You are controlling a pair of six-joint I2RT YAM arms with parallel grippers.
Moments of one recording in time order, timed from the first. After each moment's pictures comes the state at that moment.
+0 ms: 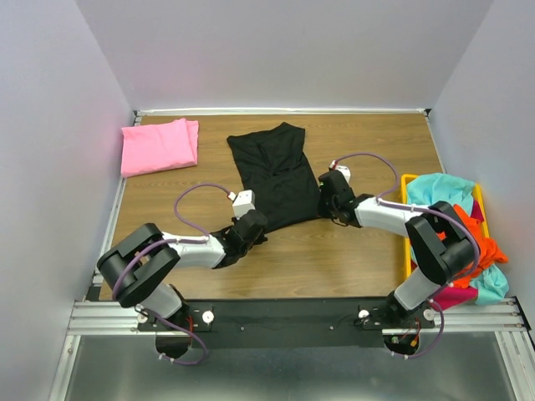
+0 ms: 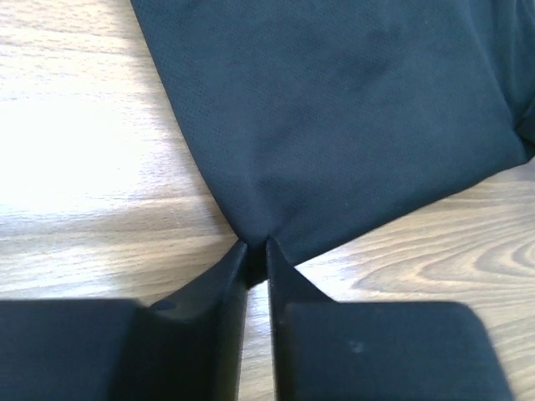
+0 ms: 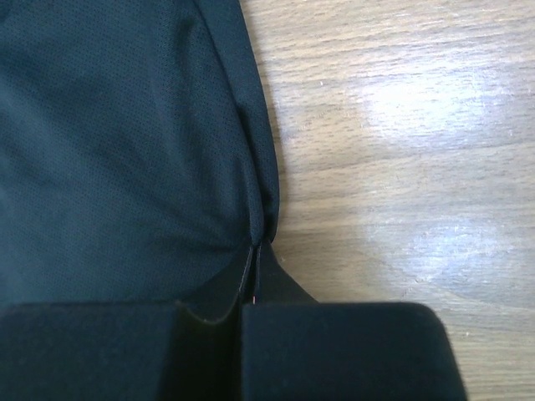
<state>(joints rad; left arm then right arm) -0.87 1.50 0.51 0.29 -0.43 -0.82 0.55 1.64 0.82 -0.06 0.24 0.56</state>
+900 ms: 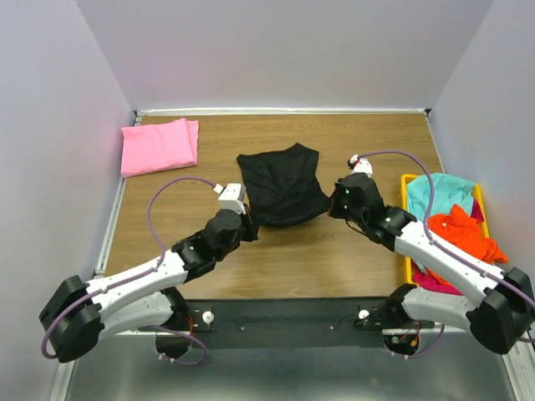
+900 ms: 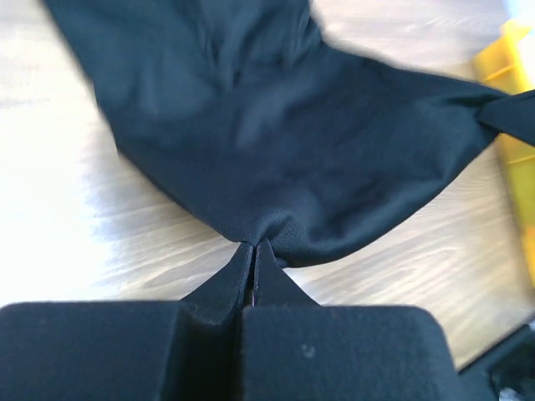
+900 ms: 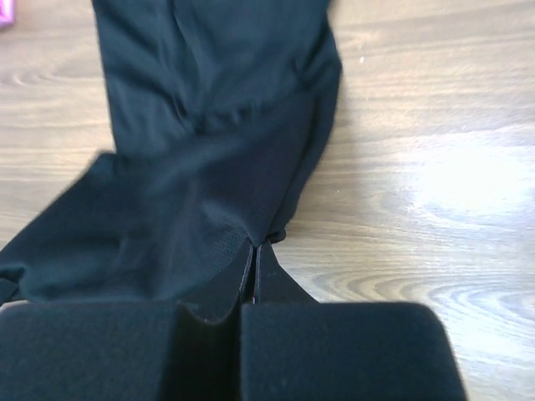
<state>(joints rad) -0.89 1.01 0.48 0.11 -0.34 -0.64 0.65 1.14 0.77 -0.26 0.26 0.58</state>
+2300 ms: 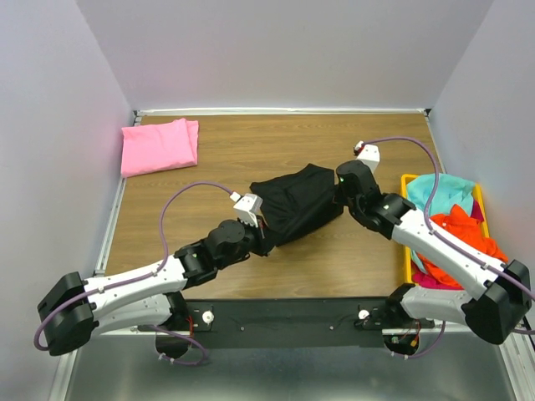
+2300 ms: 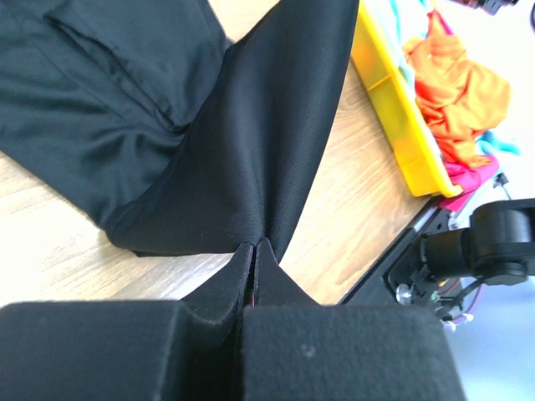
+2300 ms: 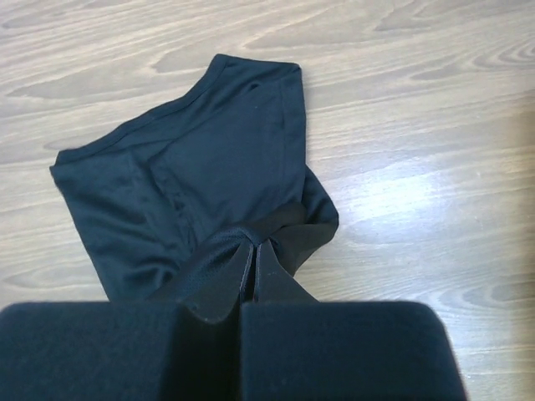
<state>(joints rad) -1.03 0.94 0.46 0.18 -0.16 -0.66 0.67 1.17 0.95 -0.43 0.55 0.57</state>
